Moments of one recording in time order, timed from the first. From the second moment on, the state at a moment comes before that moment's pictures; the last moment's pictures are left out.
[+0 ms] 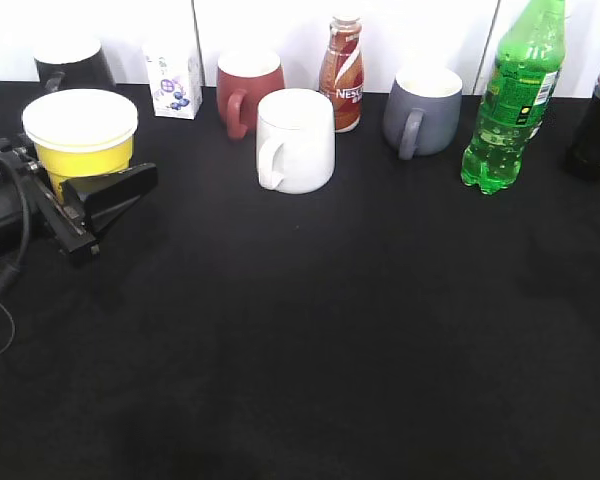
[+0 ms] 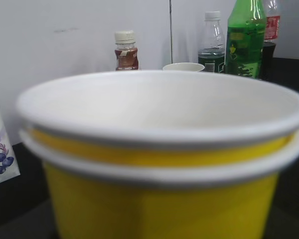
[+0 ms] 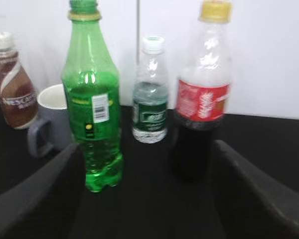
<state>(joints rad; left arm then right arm) -0.11 1.68 -0.43 0.77 -1.21 -0.24 -0.03 1.07 -0.31 -0.21 -0.58 0.17</state>
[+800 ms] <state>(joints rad) -0.11 1.68 -0.43 0.77 -1.21 -0.24 0.33 1.79 -0.61 0.38 -1.00 -0.07</state>
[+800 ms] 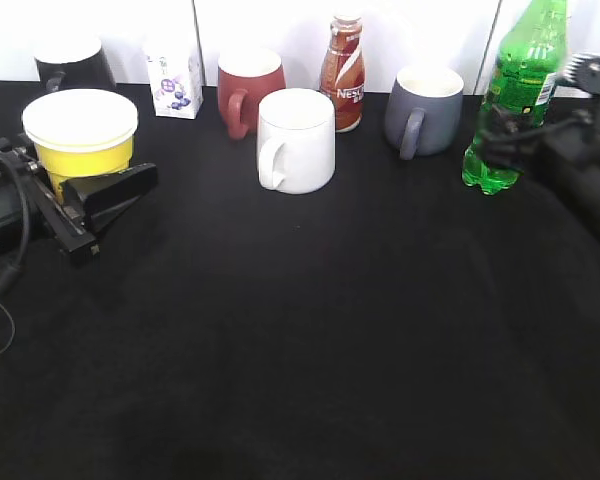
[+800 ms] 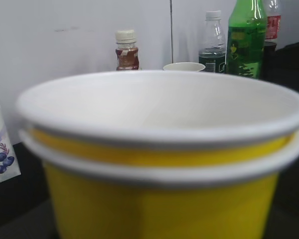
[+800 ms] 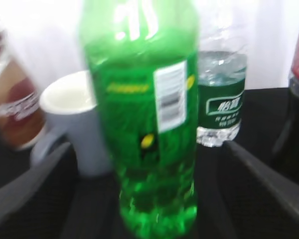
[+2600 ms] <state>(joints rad) -0.40 1.68 -0.43 0.83 -1.21 -0.29 0.64 1.63 -0.63 0.11 -0.77 -1.05</state>
